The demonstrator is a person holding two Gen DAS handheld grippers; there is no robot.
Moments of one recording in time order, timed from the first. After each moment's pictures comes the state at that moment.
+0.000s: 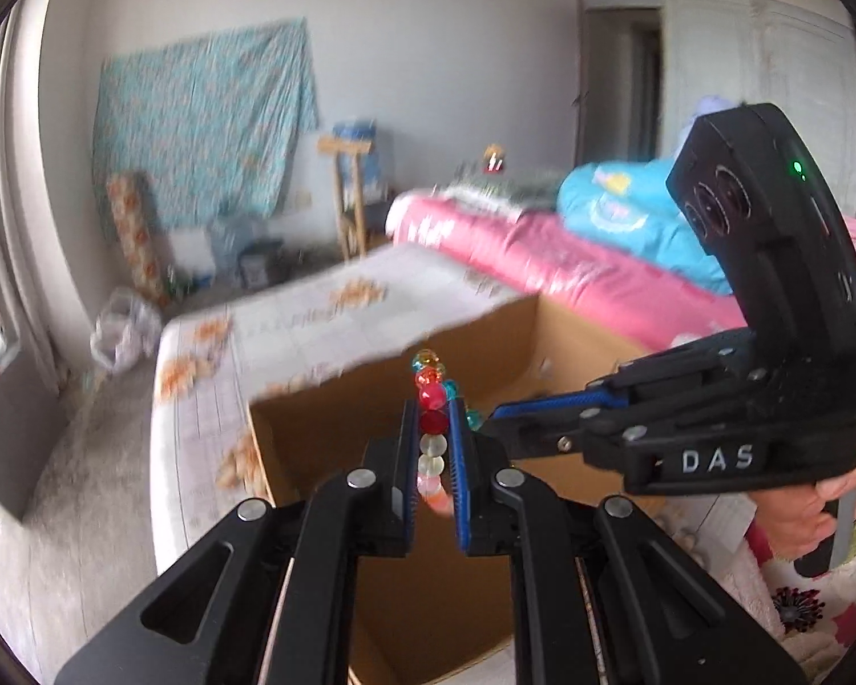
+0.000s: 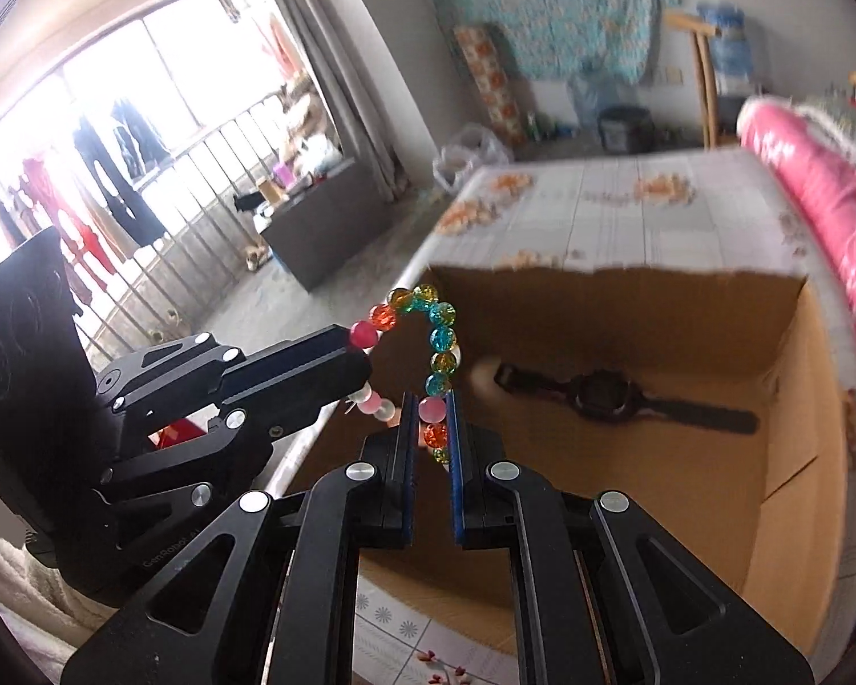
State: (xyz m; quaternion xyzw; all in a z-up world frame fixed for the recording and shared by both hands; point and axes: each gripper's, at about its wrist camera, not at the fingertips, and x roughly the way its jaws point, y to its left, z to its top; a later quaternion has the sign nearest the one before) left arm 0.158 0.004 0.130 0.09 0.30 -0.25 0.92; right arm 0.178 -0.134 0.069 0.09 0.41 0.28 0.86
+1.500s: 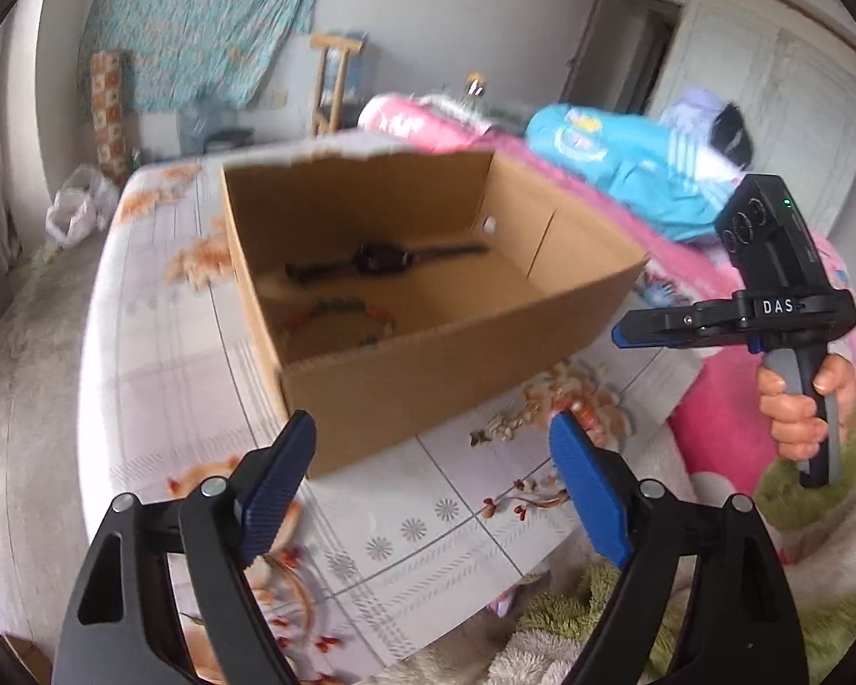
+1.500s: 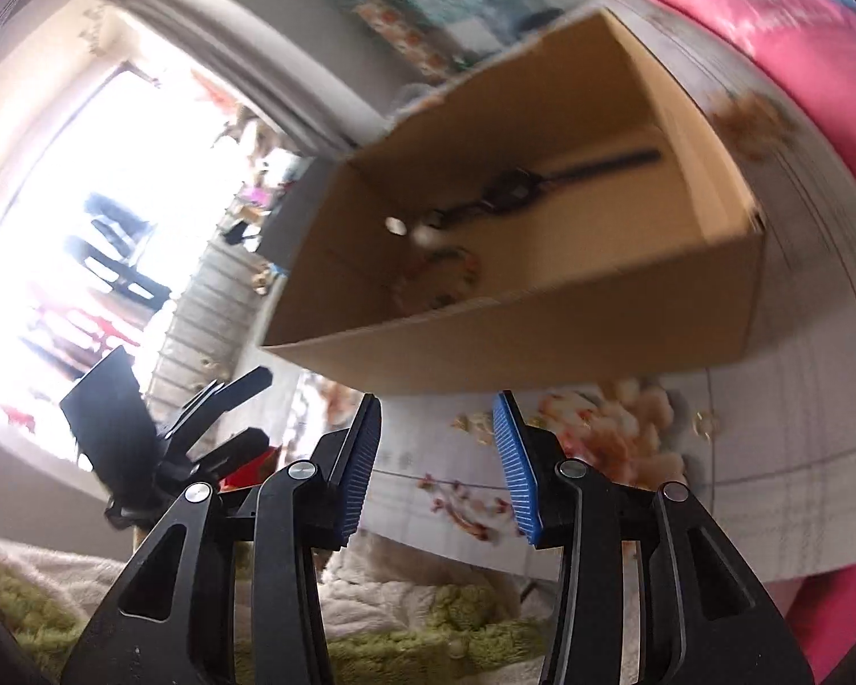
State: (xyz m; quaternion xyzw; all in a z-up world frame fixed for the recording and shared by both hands) left arm 0.075 0.041 0.054 0.02 0.40 -0.29 0.87; right arm 0.084 -0.232 0.000 0.25 0.47 0.23 0.81
